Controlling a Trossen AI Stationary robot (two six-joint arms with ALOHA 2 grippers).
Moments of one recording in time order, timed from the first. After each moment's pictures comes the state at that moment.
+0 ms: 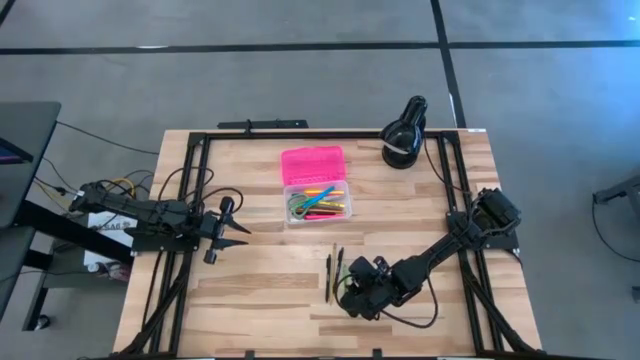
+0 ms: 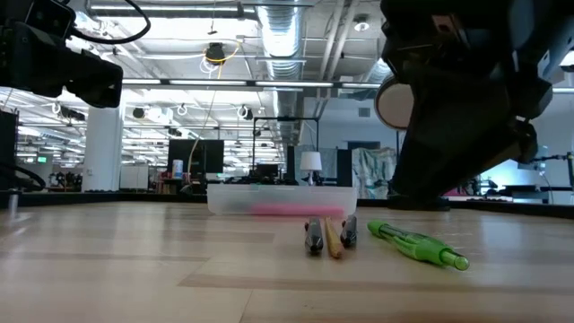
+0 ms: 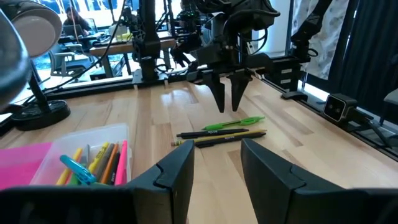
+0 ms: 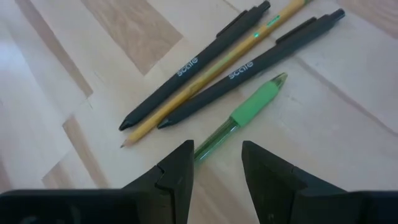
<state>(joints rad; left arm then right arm) -0.26 0.12 0.02 0.02 -0.04 0.07 0.60 1.89 1.12 -0.38 0.41 1.26</state>
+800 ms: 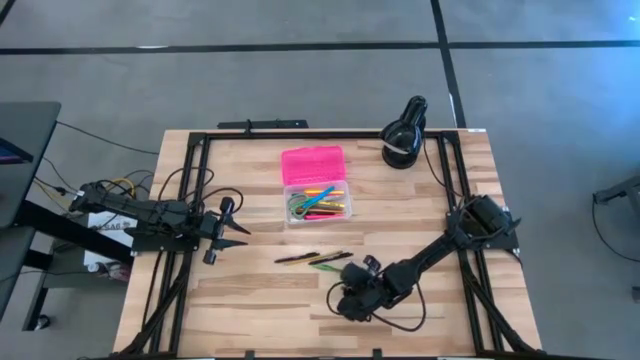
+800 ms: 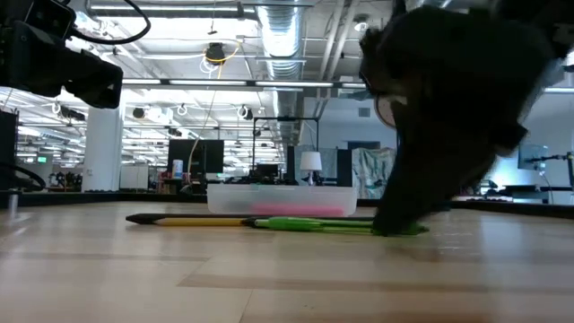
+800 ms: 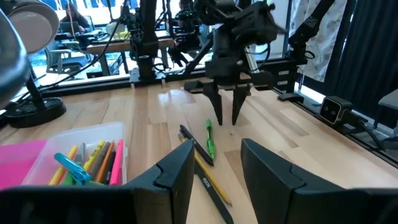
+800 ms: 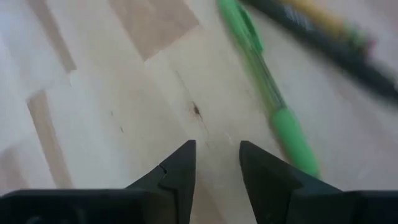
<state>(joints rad) -0.26 0.12 0.02 0.02 -0.03 0.05 0.58 1.98 1.16 -0.33 0.42 1.01</state>
